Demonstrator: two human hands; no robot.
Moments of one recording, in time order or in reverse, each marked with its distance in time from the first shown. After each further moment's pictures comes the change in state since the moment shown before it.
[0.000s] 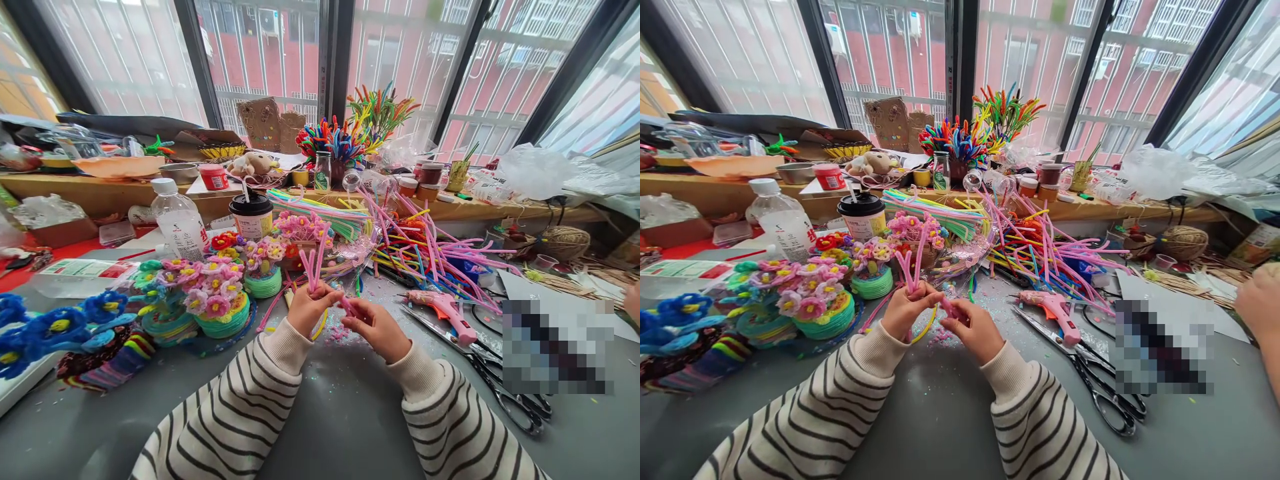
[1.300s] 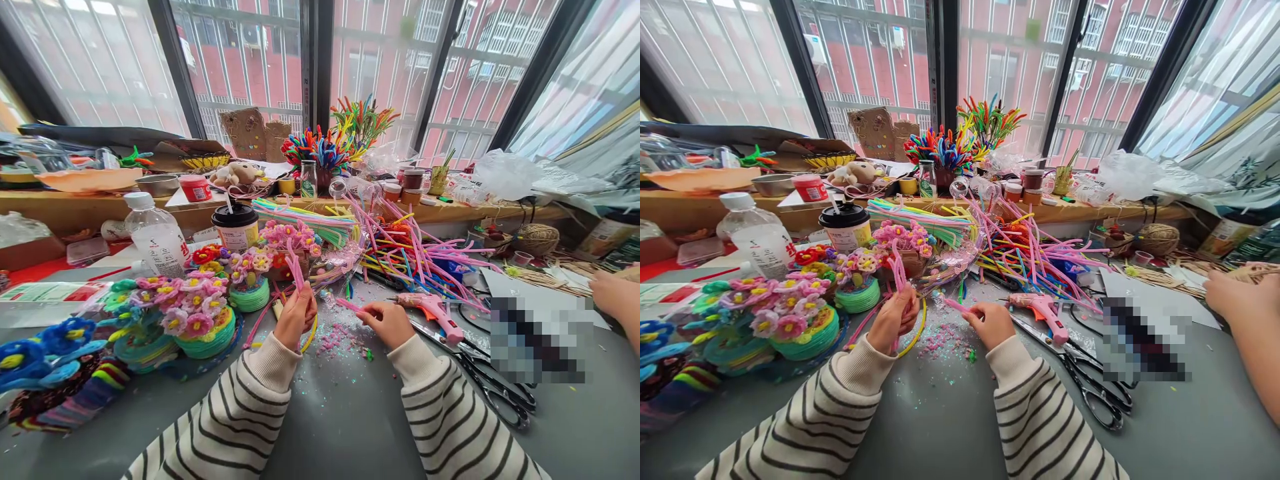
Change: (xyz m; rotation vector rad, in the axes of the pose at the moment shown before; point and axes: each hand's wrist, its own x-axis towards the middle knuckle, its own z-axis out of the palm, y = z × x) left_hand 0.005 -0.002 -0.004 -0.109 -0.102 -0.175; right_hand 0.001 0.022 -0.034 -0.474 0.312 0.115
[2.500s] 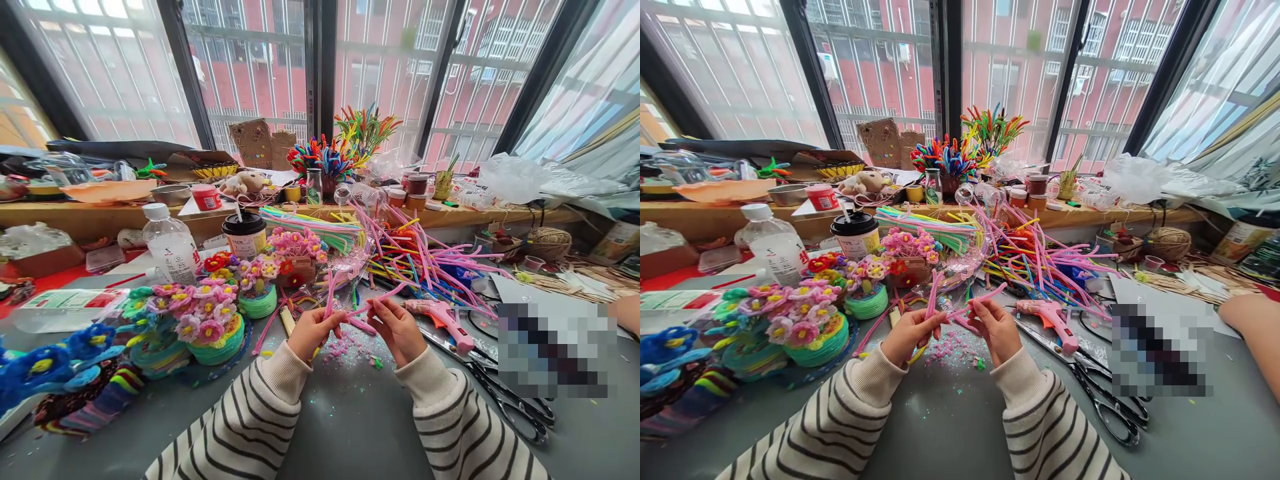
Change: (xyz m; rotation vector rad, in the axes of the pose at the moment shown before) left_hand -0.001 -0.010 0.000 0.252 -0.106 -0.130; right_hand -0.007 -0.026 0.006 1.355 0.056 0.305
